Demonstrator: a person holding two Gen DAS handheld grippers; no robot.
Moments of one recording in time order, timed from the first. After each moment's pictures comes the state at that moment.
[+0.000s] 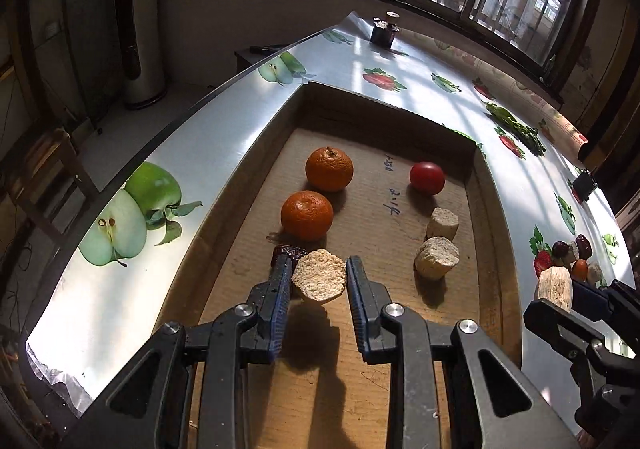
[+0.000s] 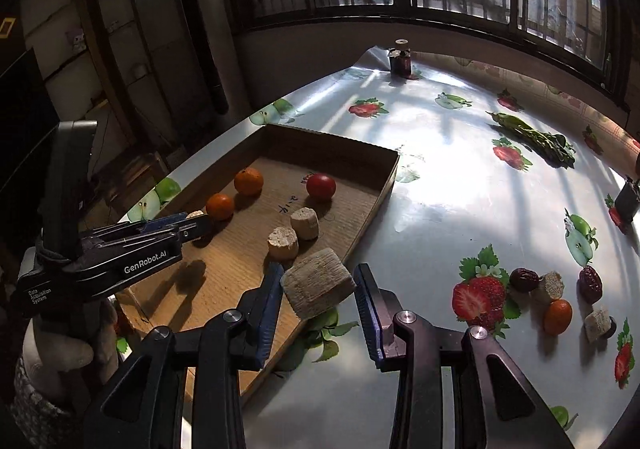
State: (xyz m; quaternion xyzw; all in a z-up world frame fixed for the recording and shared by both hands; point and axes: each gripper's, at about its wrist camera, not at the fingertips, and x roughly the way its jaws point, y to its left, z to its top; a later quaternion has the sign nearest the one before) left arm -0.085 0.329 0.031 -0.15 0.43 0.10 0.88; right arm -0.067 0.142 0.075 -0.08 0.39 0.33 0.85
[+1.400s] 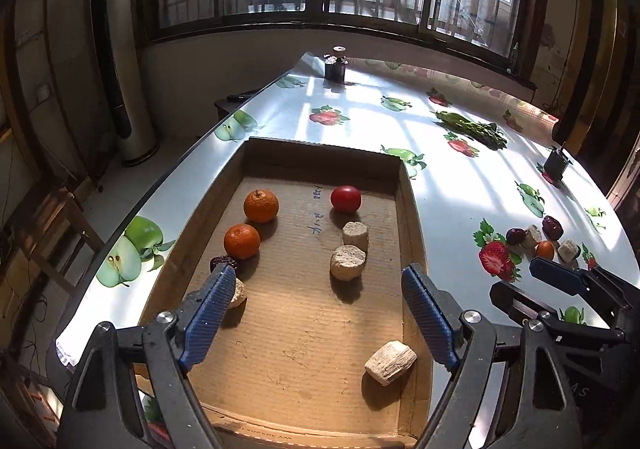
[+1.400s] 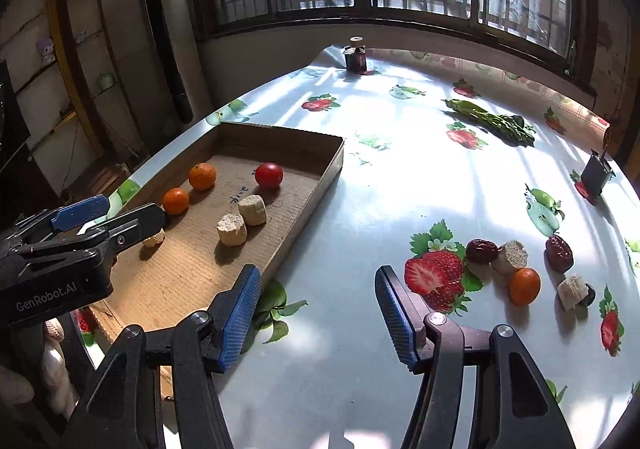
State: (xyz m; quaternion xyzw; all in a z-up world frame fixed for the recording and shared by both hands) left arm -0.110 0.248 0.083 -0.07 0.37 0.08 0.92; right arm -0.070 0.071 0.071 -0.04 0.38 0.24 0.89
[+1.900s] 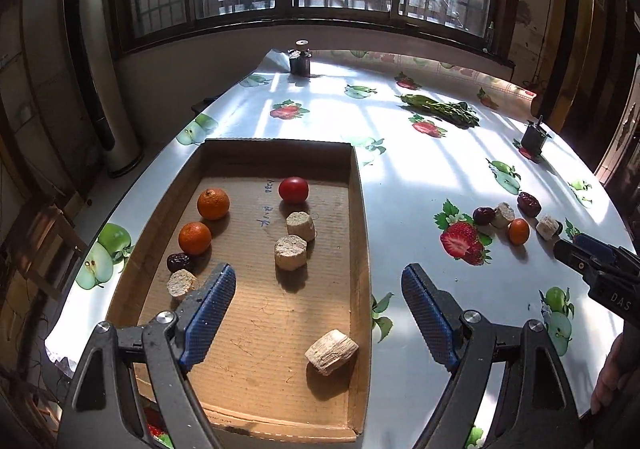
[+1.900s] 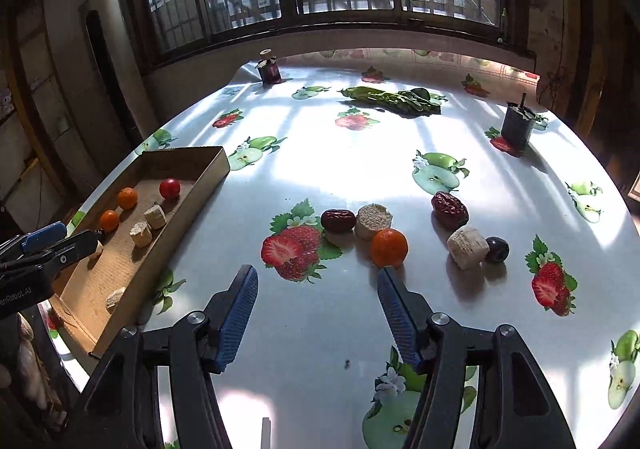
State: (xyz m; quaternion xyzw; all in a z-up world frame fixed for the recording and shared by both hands) left arm -0.108 0.202 0.084 -0.04 0.39 0.05 0.92; right arm -0.063 -0.060 0.071 0.02 0.38 0.14 0.91
